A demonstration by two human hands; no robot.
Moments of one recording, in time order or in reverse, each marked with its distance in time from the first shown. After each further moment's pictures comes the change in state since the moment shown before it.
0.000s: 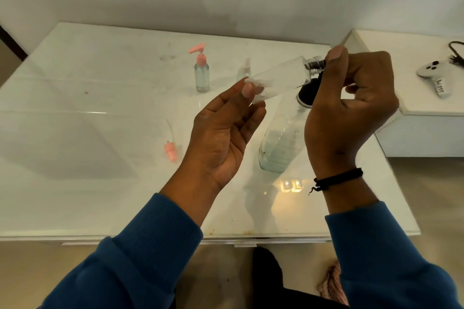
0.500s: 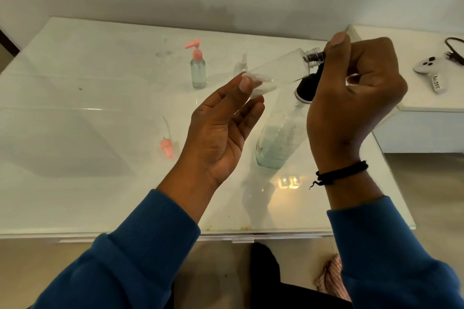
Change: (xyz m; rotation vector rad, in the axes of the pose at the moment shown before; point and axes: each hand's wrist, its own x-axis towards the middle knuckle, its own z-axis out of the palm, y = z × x) left_hand 0.002 -0.002 0.000 0.015 -0.018 0.001; right_hand 0.011 -0.005 0.002 0.028 0.013 -0.006
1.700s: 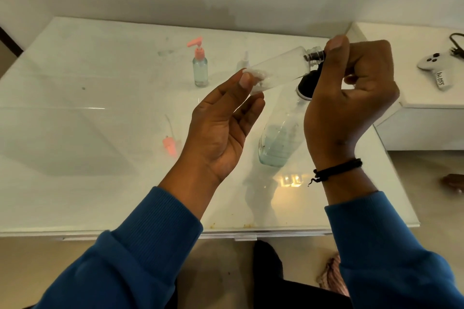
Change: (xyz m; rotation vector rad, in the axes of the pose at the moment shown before) left_hand -0.002 0.003 0.001 -0.026 0.009 -0.003; right_hand -0.009 0.004 -0.001 0.066 -0.012 0.004
